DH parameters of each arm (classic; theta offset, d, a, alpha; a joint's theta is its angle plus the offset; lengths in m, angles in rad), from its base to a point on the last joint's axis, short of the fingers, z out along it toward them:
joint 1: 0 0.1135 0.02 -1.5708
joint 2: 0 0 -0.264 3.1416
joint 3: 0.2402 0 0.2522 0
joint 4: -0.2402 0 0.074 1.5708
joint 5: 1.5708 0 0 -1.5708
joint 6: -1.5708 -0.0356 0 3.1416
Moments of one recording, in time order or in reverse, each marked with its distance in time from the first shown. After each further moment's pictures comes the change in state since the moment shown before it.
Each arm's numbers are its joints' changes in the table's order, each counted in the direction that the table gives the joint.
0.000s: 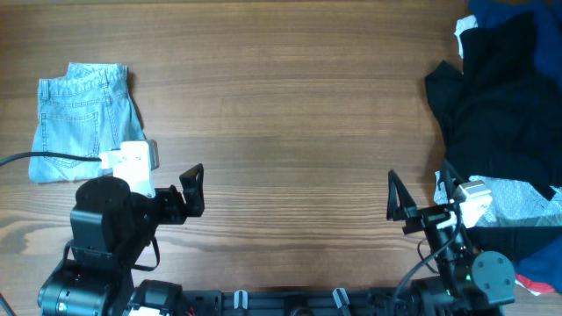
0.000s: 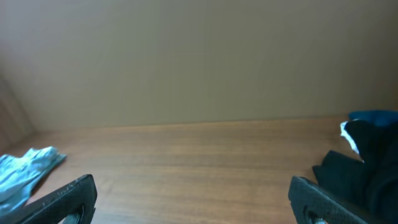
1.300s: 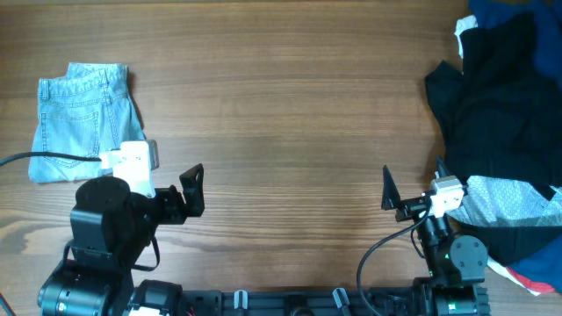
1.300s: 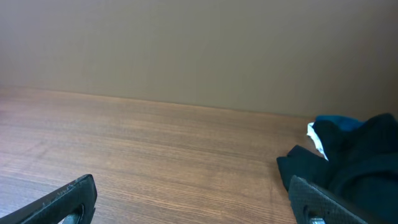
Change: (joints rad) left arm 0.000 0.000 0.000 0.000 0.000 0.000; right arm -0.115 -0.006 -0.289 0.257 -0.060 0.224
